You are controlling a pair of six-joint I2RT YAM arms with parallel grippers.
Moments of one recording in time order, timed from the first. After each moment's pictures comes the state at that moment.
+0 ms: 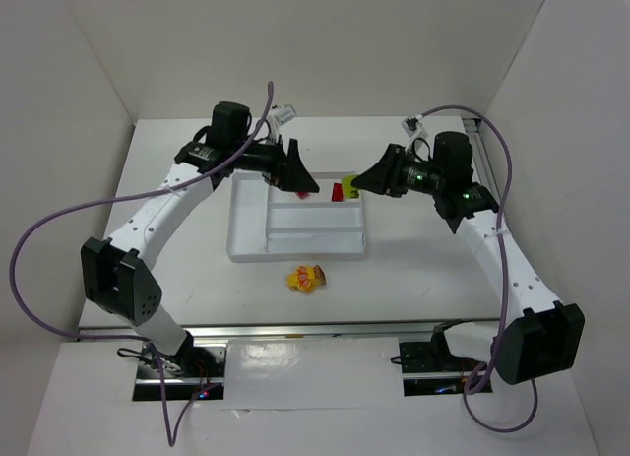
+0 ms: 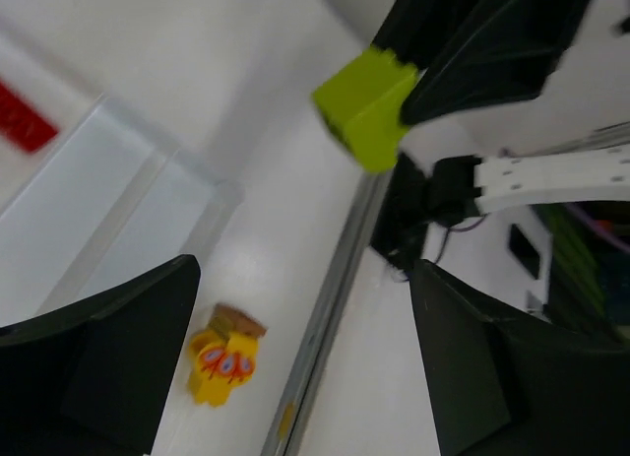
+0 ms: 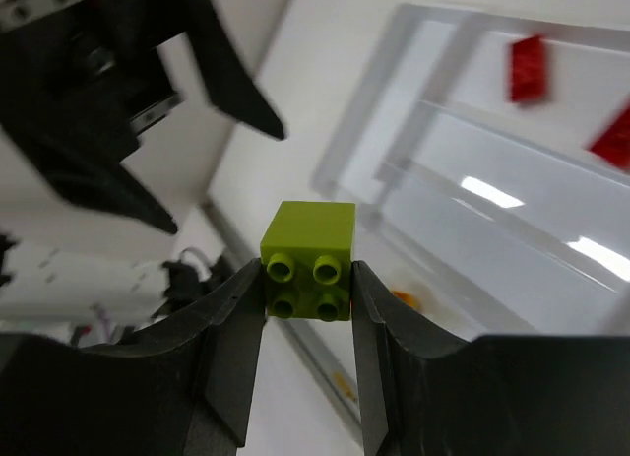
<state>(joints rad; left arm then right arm) -0.38 1.61 1.56 -0.57 0.86 -0.22 0.21 1.21 1.11 -0.29 -0.69 0.55</state>
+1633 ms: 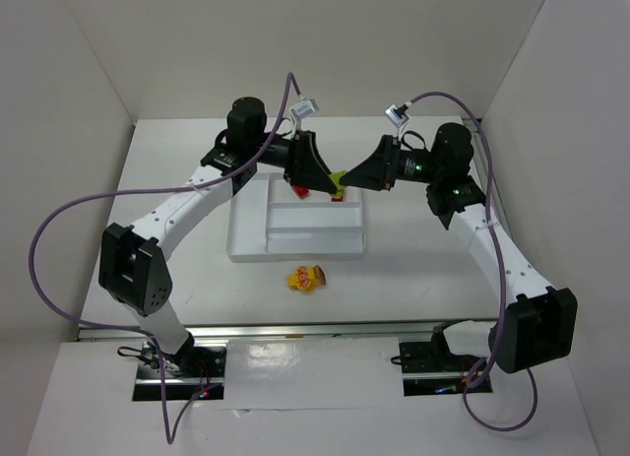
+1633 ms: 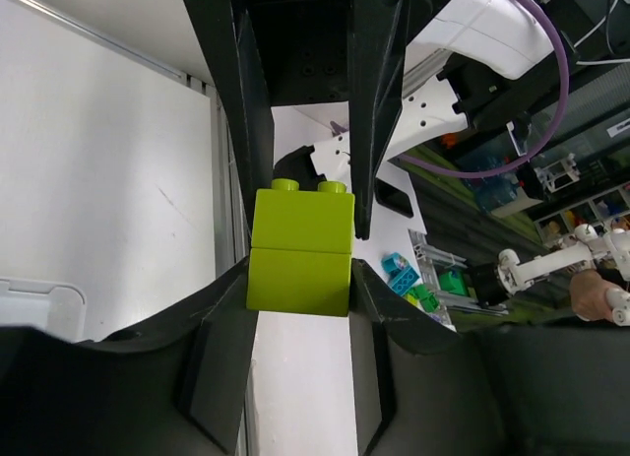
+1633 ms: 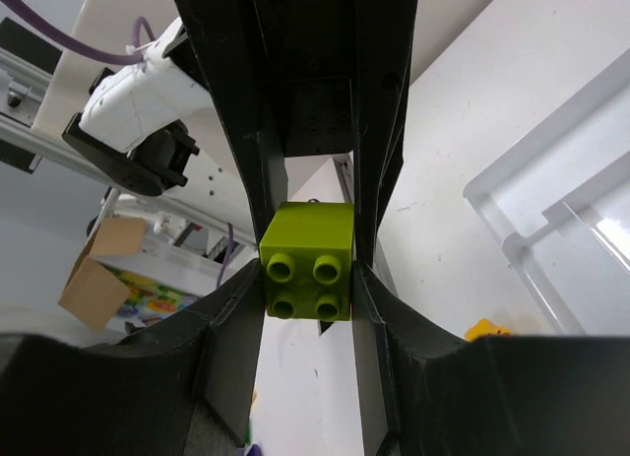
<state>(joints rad) -0.47 1.69 1.52 0.06 1.31 -0.61 0.24 1.27 1.10 0.18 -1.12 0.83</state>
